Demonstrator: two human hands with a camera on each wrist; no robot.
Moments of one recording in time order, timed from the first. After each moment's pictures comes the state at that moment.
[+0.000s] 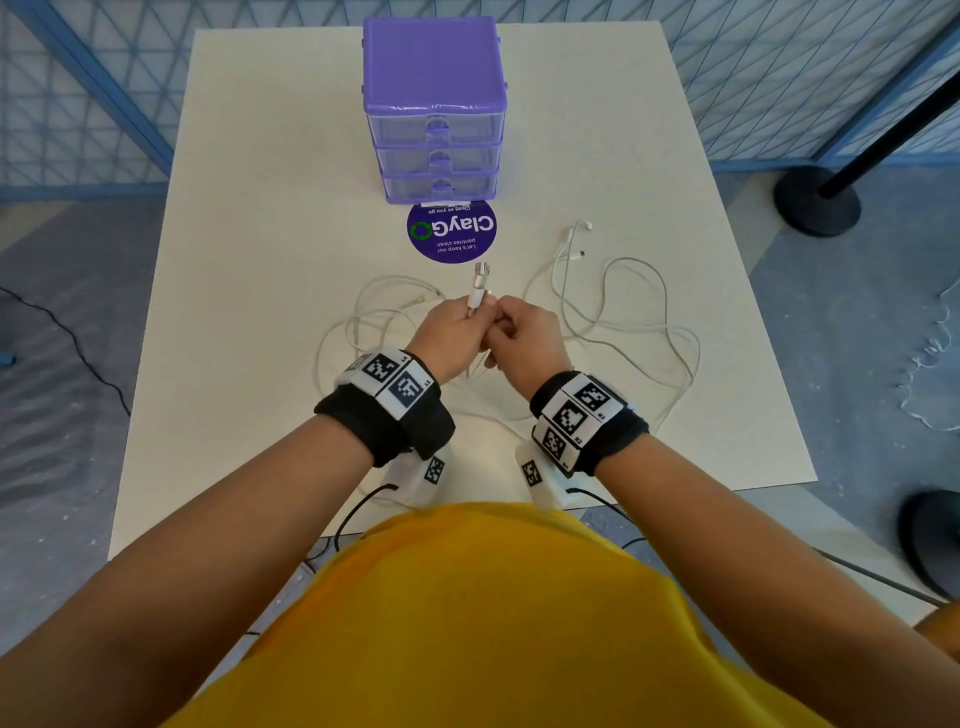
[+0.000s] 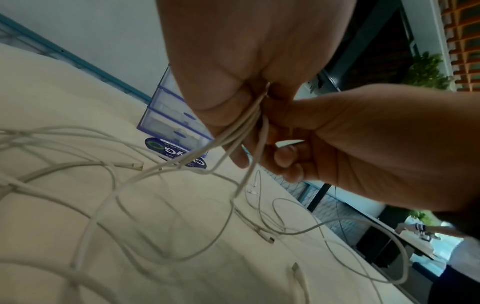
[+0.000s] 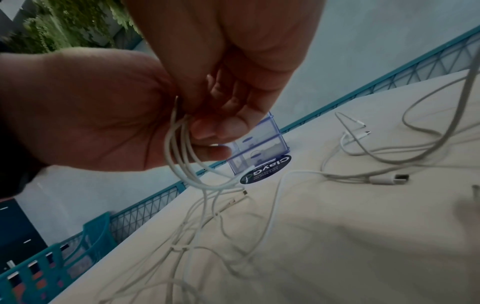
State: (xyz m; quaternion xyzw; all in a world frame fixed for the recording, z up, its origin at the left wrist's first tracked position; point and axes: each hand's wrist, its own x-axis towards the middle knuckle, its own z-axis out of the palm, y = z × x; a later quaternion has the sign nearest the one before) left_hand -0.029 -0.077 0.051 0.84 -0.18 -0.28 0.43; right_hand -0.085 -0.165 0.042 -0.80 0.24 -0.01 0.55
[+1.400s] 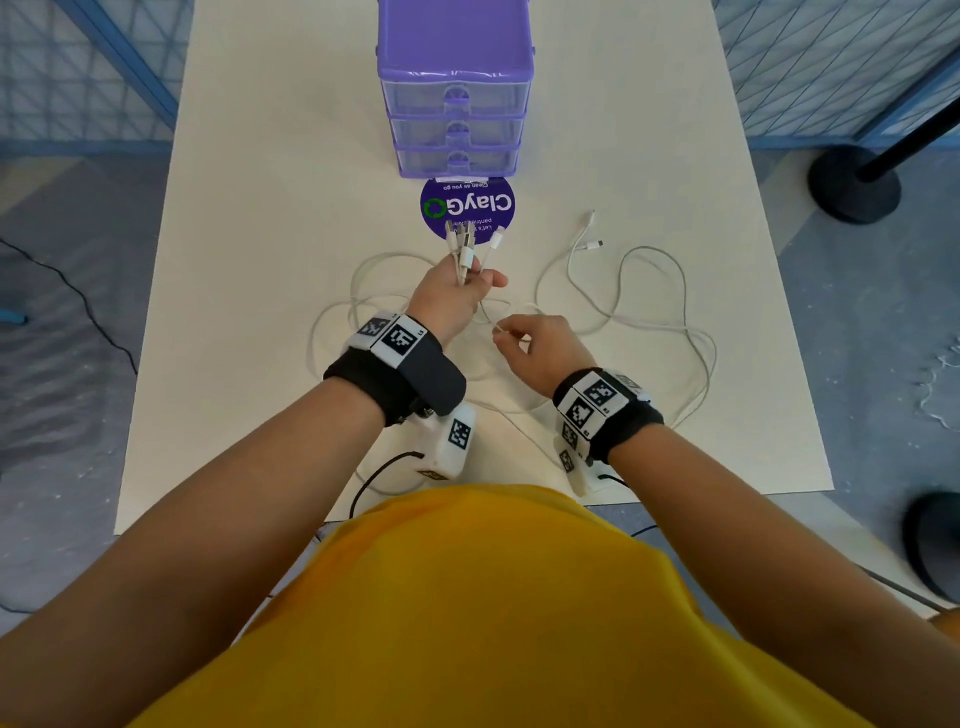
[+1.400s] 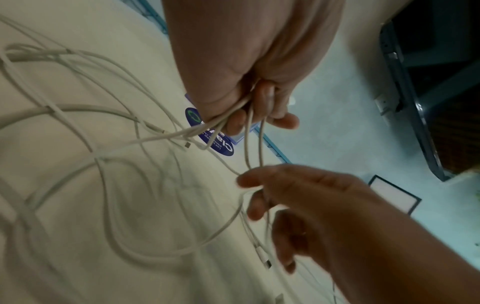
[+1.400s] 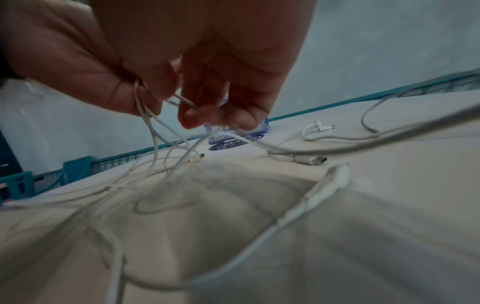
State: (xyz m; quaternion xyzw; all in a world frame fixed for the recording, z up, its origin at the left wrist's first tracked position) left_hand 0.001 -0.081 0.028 0.77 -0.05 -0.29 0.56; right_hand -0.086 -0.189 0.007 -0.91 0.14 0.09 0.39
